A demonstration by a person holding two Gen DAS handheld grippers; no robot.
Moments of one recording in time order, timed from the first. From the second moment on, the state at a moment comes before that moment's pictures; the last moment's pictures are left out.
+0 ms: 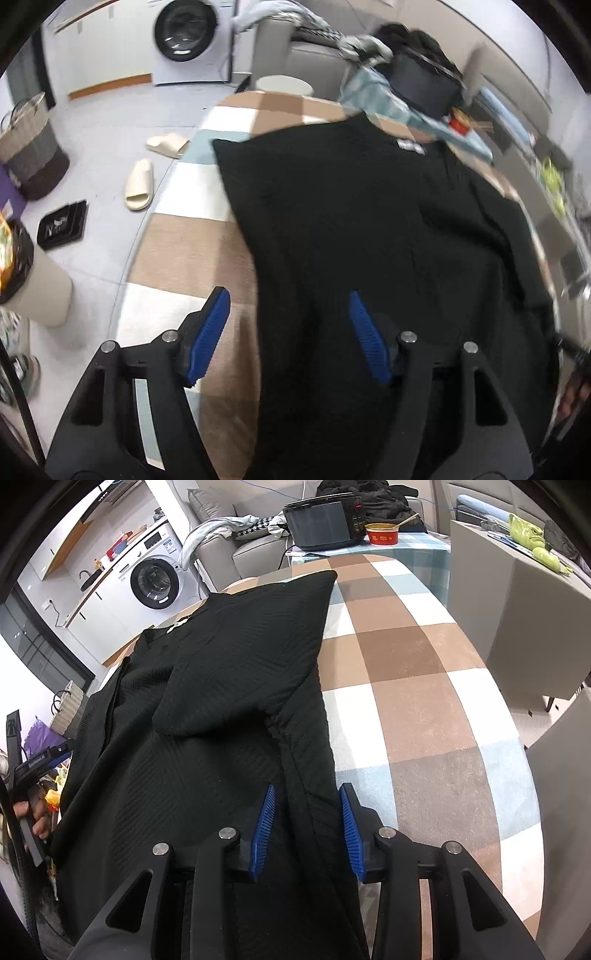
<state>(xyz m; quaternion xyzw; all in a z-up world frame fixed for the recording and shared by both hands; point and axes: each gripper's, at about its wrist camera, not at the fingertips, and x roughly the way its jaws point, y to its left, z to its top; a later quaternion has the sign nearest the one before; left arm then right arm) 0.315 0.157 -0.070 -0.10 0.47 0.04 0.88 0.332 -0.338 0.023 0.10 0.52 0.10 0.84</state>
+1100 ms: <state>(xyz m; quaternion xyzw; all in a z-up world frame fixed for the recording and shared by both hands) 0.169 0.161 -0.038 -0.10 0.41 0.10 0.90 0.243 -0.347 0.040 0.06 0.50 0.10 0.86</state>
